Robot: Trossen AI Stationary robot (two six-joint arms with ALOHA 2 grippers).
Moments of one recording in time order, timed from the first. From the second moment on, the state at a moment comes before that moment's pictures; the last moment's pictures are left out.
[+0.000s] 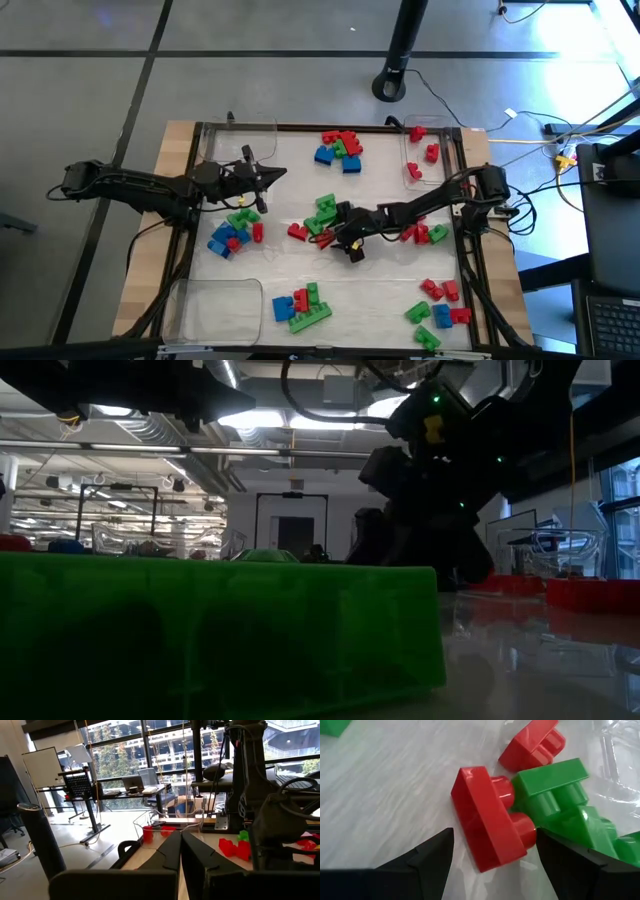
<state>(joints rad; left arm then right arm) 0.06 0.94 0.40 0.62 -0.30 0.16 0.12 1.85 0.79 0.38 -0.01 -0.29</state>
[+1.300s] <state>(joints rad) 0.06 0.94 0.40 0.62 -0.30 0.16 0.12 1.79 0.79 0.31 -0.01 -0.32</state>
